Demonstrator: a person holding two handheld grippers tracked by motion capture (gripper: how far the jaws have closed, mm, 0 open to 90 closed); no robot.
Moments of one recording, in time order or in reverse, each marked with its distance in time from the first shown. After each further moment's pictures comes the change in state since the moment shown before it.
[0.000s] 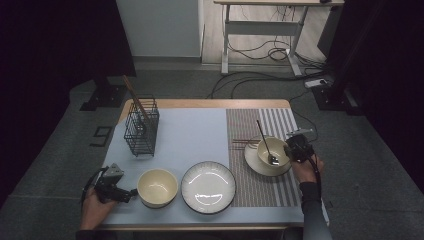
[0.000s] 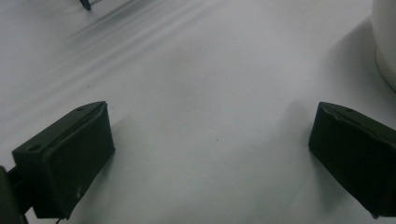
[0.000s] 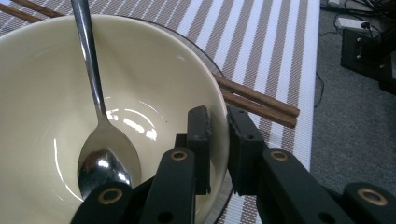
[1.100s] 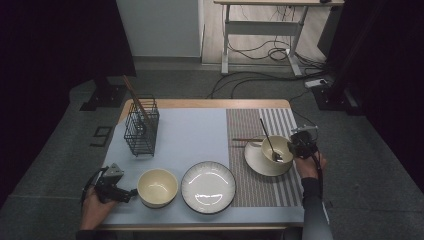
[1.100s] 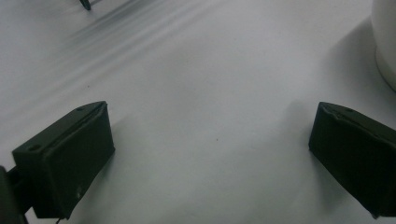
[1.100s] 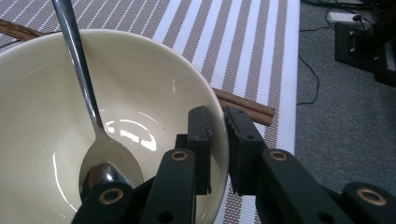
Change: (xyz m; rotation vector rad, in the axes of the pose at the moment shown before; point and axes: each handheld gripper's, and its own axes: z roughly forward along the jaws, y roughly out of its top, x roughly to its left) left arm 0.000 0.000 0.000 0.001 0.000 0.000; right arm -0.017 0.004 0.007 -0.011 -0.017 0.058
